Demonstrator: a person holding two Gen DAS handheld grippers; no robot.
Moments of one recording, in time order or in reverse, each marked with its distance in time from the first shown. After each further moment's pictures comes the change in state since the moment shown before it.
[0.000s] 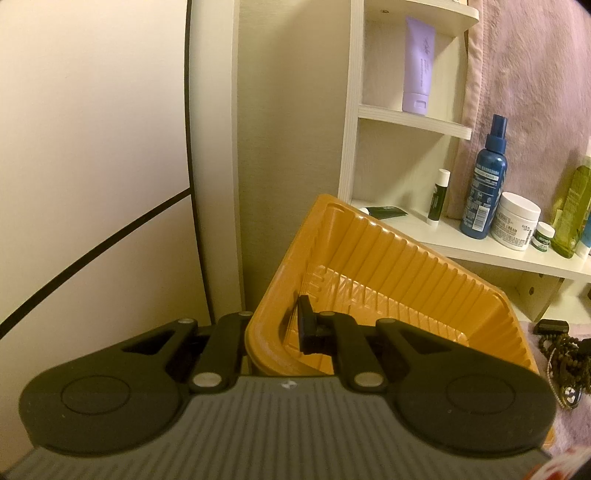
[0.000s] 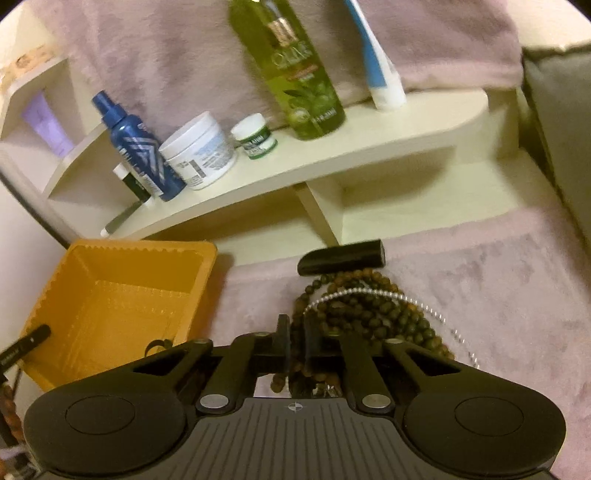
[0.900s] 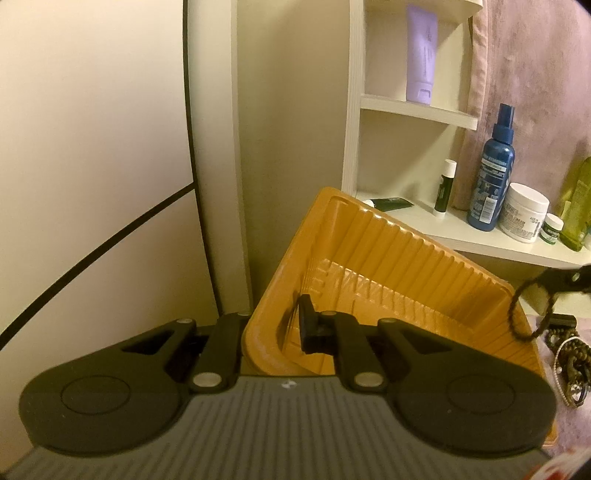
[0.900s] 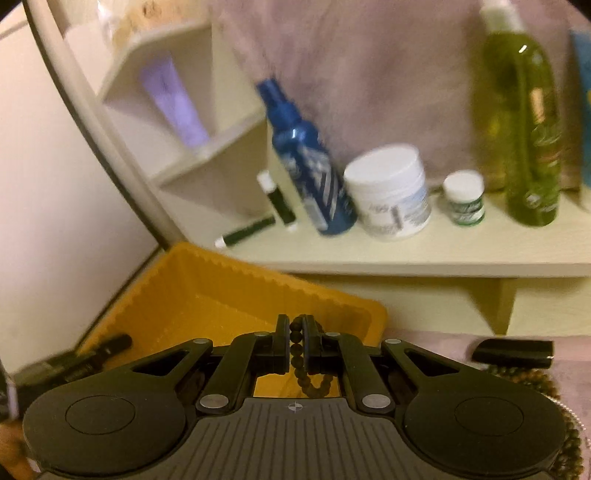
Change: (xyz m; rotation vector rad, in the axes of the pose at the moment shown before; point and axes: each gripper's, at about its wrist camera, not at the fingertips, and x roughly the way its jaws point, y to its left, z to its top) left arm 0.005 -0.005 0.007 0.022 0.043 0.032; right arm 0.047 0.108 0.030 -0.209 -0.023 0.230
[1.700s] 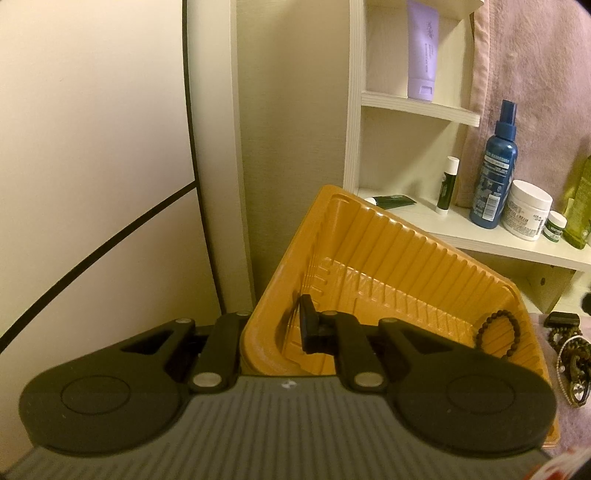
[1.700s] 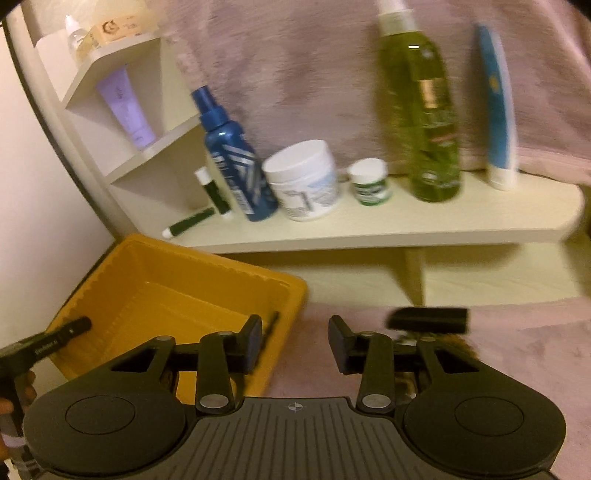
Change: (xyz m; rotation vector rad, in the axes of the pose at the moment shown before) left arm 0.001 0.001 0.001 0.007 0.007 0.007; right arm -0.051 -0.034 -0.023 0.040 -0.019 -0.141
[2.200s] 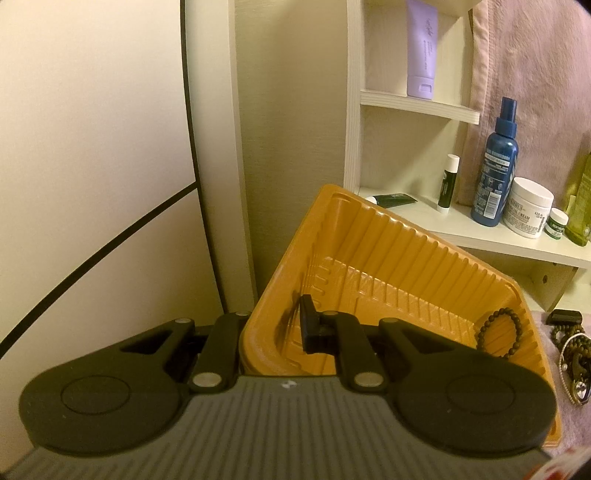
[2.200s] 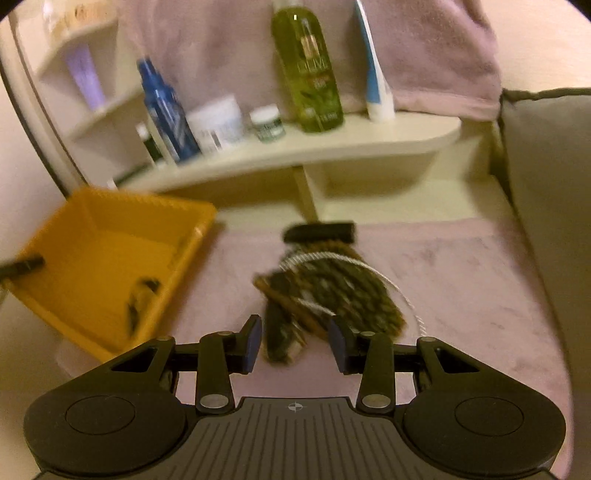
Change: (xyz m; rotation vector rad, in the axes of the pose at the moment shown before) left arm 0.001 -0.001 0.000 0.013 0.002 0.002; right arm -0.055 -0.037 -0.067 -0.013 0.056 -0.195
